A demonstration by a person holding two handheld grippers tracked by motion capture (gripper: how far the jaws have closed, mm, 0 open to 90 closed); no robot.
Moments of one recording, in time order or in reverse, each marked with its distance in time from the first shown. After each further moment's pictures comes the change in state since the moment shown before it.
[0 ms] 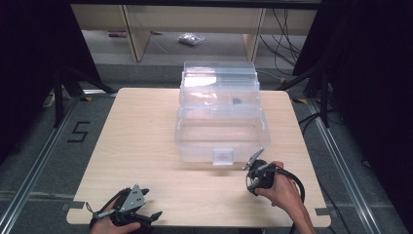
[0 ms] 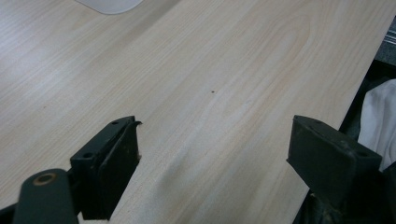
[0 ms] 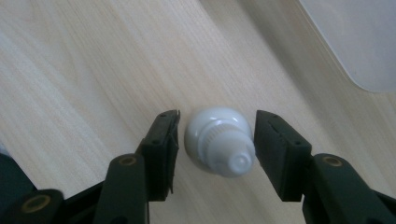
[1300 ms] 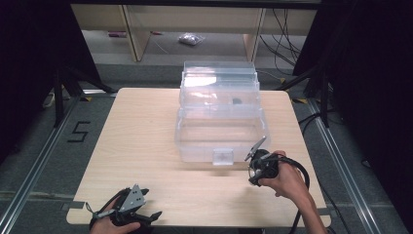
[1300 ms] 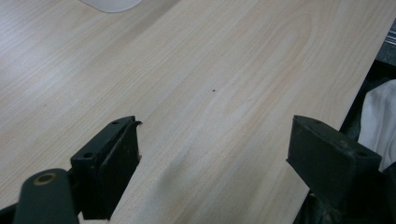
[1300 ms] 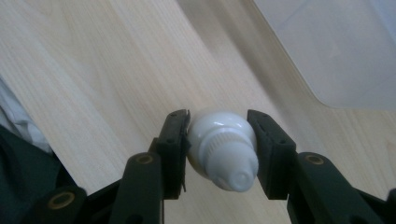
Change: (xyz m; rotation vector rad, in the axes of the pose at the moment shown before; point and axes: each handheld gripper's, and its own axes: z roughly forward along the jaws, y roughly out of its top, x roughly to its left) left arm 0.001 0.000 0.000 0.000 -0.001 0.006; right arm -0.010 0.016 -0.036 -0.009 0.037 -0.027
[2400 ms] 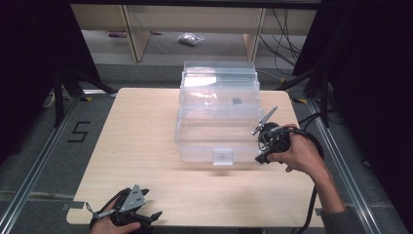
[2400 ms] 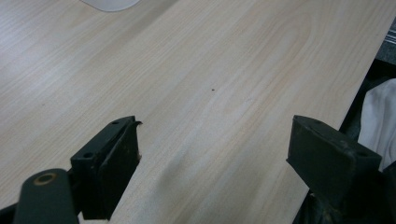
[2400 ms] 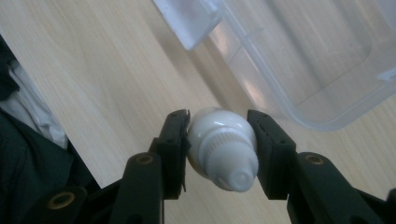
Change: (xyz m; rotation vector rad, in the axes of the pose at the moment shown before) left arm 0.000 0.000 0.001 0.004 -0.003 -0.001; right arm -0.032 0.027 -0.072 -0.019 0.005 -0.008
